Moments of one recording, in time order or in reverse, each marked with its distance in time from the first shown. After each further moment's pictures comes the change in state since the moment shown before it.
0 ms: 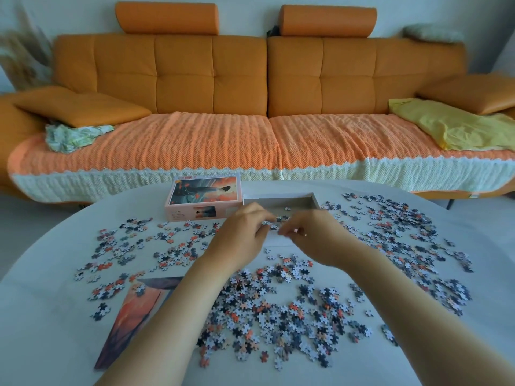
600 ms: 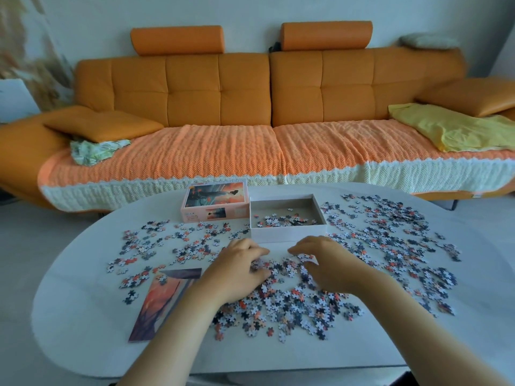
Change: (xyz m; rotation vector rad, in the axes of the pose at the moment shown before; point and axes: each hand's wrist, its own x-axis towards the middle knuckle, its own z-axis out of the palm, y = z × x) left_hand -0.073 0.018 -0.017 0.083 -0.342 -0.215; right_hand -0.061 0.005 0.017 -0.015 -0.173 0.040
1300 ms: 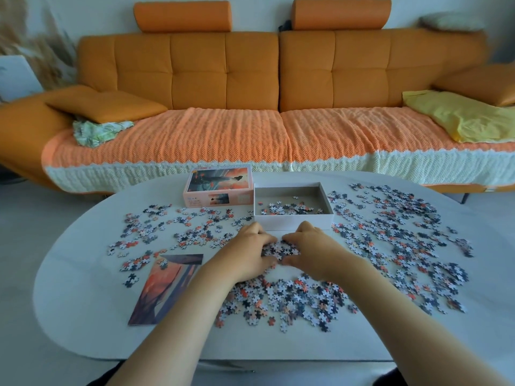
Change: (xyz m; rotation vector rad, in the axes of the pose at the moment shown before) left_hand 0.021 0.005 0.008 0.008 -0.051 -0.046; right_hand 0.028 -0.025 0.014 -0.153 -0.084 0.080
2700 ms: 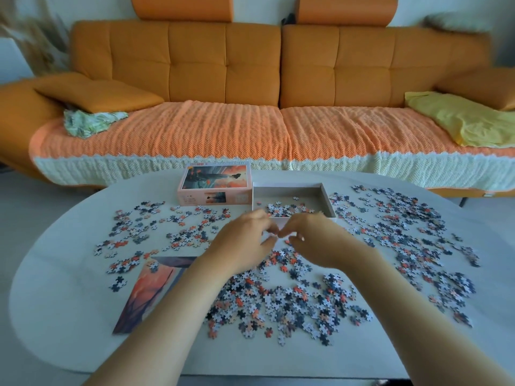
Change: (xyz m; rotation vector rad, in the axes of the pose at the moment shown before) left_hand 0.017 -0.002 -0.013 -0.001 0.254 0.181; right_hand 0.019 0.010 -0.022 0.072 0.142 -0.166
